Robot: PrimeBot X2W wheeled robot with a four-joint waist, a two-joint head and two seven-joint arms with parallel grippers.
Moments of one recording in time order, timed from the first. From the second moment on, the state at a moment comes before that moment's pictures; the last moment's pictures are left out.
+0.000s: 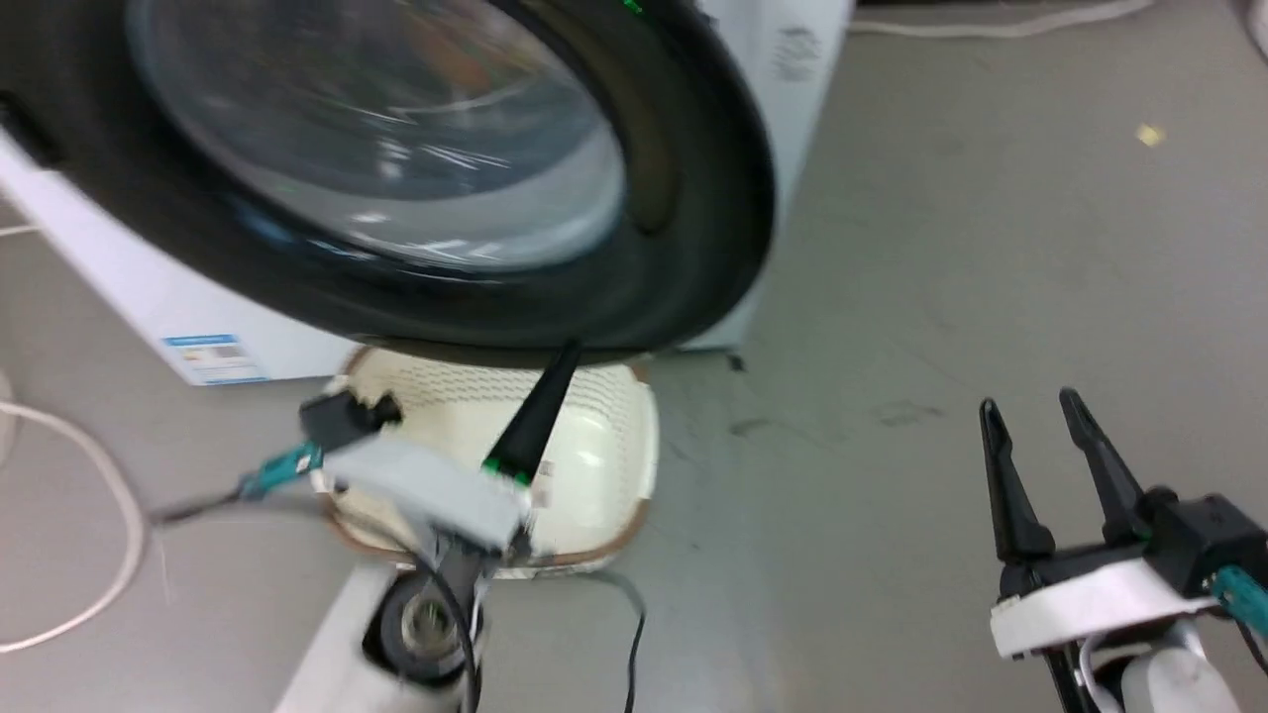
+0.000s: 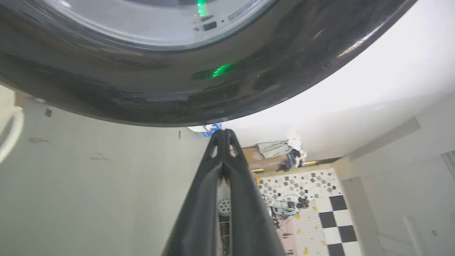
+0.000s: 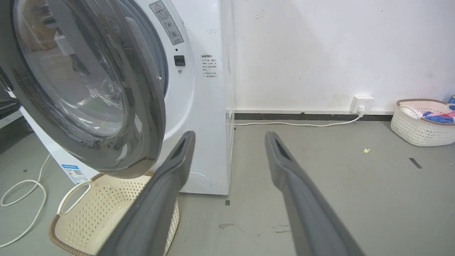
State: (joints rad) left arm -0.39 0.13 -0.35 0.24 -1.47 -0.13 0.06; right arm -0.15 -0.05 -0.06 0.14 0.11 0.13 -0.26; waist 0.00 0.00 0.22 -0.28
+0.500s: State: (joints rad) left arm -0.18 0.26 -0.21 0.17 -0.53 -0.09 -0.26; right arm -0.06 -0.05 -0.03 0.13 0.07 0.13 -0.26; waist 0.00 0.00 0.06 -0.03
